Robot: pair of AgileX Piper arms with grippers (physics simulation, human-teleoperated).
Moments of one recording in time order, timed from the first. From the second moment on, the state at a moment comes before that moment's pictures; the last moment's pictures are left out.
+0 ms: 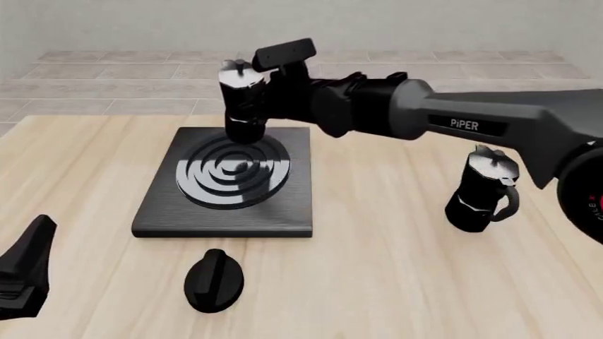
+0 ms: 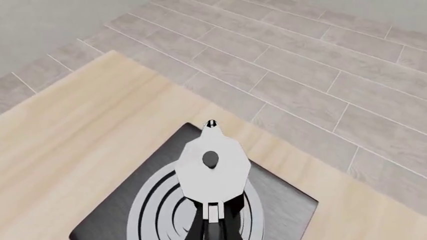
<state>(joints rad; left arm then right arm) -0.01 0.01 -0.01 -0.01 0.00 0.68 2.00 -1.55 0.00 0.04</state>
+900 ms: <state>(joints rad) -0.02 0.02 -0.01 -0.01 0.00 0.68 2.13 -1.64 -0.01 0.04</state>
